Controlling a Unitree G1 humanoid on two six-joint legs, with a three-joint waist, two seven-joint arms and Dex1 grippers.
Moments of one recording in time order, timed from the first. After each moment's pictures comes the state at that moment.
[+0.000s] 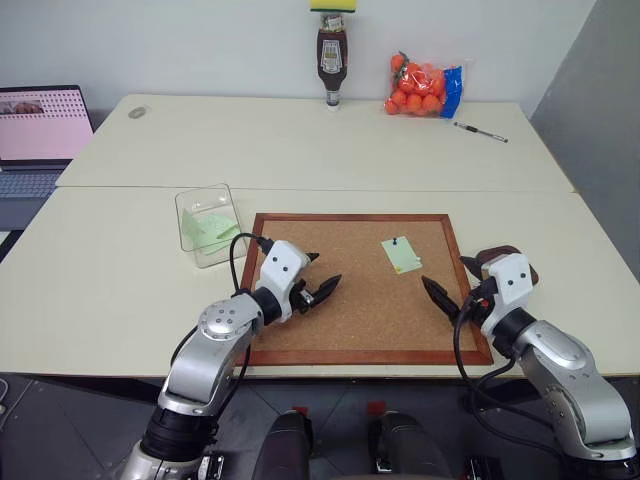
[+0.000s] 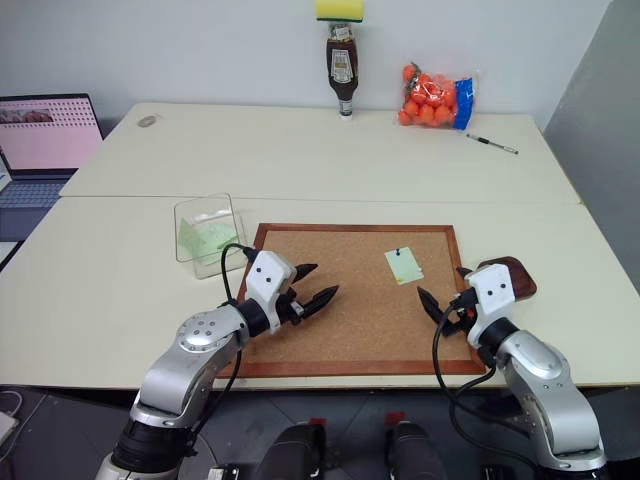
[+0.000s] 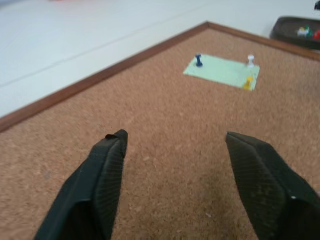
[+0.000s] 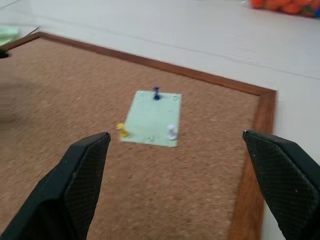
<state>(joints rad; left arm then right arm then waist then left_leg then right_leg) -0.21 0.37 -0.15 -0.26 -0.18 0.47 -0.54 0.03 -0.43 -0.08 -0.50 0.31 0.51 0.42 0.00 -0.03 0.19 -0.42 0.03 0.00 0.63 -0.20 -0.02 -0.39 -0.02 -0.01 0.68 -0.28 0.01</state>
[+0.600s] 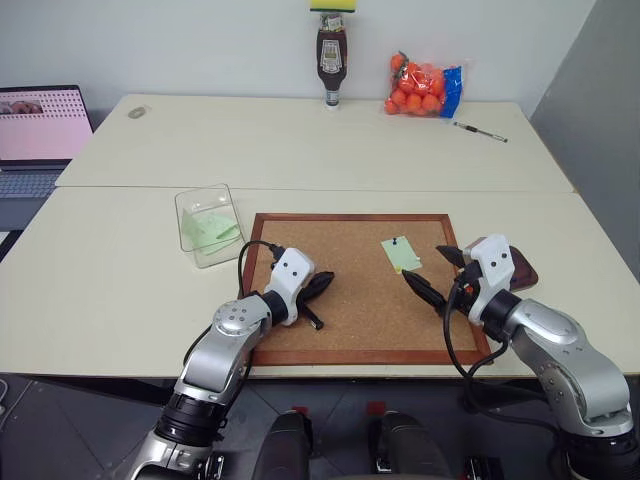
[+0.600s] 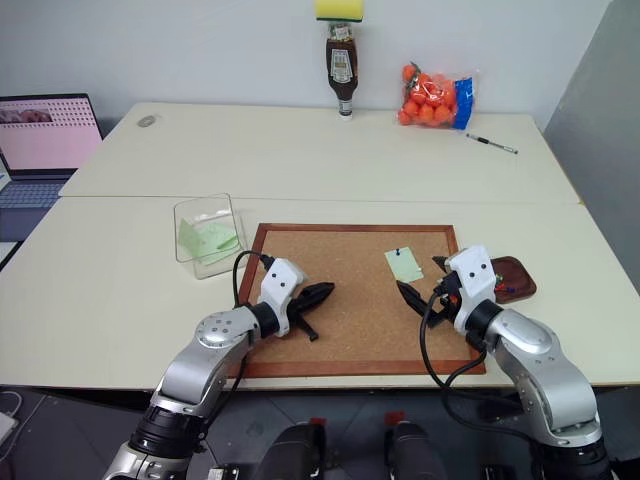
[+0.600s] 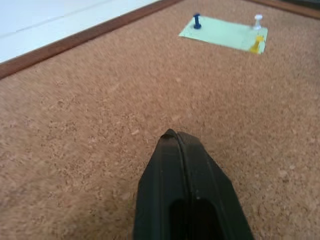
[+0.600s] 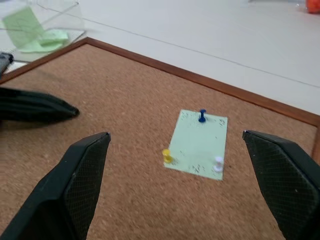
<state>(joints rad) -0.25 0.35 -0.19 -0.11 -0.14 0.40 -0.58 -0.12 -0.46 -0.04 -0.51 0.38 0.64 0.47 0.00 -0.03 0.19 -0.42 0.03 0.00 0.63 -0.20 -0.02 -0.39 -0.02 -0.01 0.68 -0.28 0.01</state>
